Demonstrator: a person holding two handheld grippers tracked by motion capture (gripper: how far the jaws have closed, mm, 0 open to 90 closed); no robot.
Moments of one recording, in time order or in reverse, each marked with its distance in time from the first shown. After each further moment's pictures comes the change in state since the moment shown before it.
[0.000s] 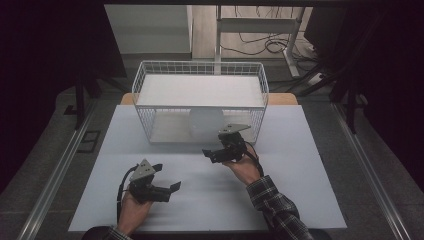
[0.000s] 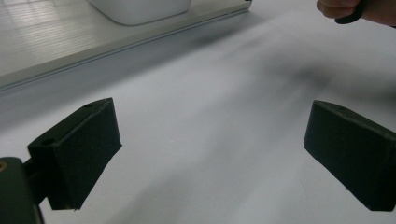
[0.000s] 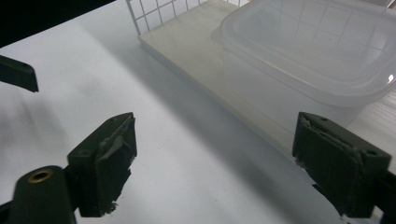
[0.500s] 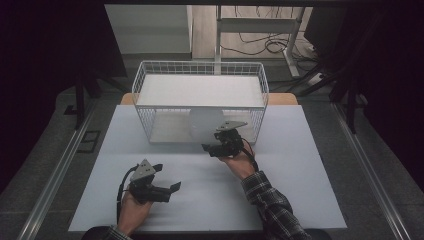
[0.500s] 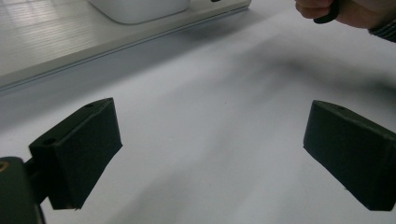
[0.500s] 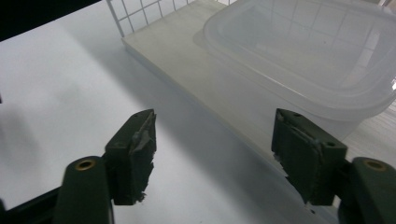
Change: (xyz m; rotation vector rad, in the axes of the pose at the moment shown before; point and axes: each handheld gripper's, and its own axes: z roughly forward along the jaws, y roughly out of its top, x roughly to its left) left arm -0.001 0.001 0.000 0.006 0.004 0.008; right arm -0.010 0.003 0.018 0.000 -0.020 0.008
